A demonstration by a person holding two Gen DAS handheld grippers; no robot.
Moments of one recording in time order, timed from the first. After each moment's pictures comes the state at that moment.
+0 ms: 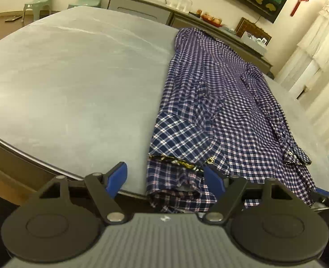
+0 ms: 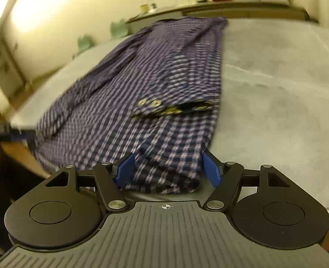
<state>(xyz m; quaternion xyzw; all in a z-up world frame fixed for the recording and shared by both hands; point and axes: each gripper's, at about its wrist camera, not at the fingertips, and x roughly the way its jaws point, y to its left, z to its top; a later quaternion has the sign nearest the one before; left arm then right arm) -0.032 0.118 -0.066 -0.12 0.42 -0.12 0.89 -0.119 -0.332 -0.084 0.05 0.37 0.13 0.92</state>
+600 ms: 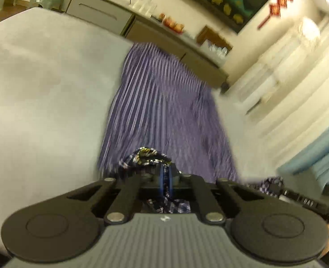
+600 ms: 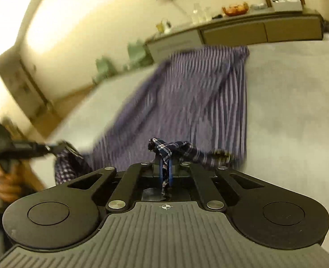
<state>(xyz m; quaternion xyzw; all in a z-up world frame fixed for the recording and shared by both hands) 0.109 0.123 -0.004 -0.23 0.40 -0.23 0.86 -0.030 -0.374 0.010 0.17 0.33 0.18 0.91</state>
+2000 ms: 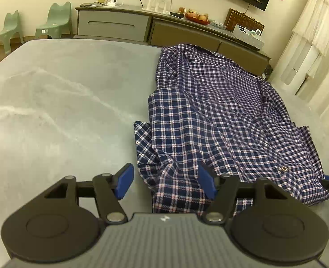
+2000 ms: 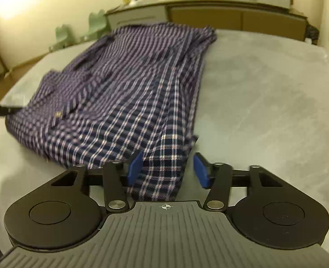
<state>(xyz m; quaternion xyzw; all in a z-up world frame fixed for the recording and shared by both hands) 0.190 0.077 -0.062 -0.05 0.41 -0.15 0.90 0.072 -0.392 -0.049 0.04 0.41 0.10 0.90</state>
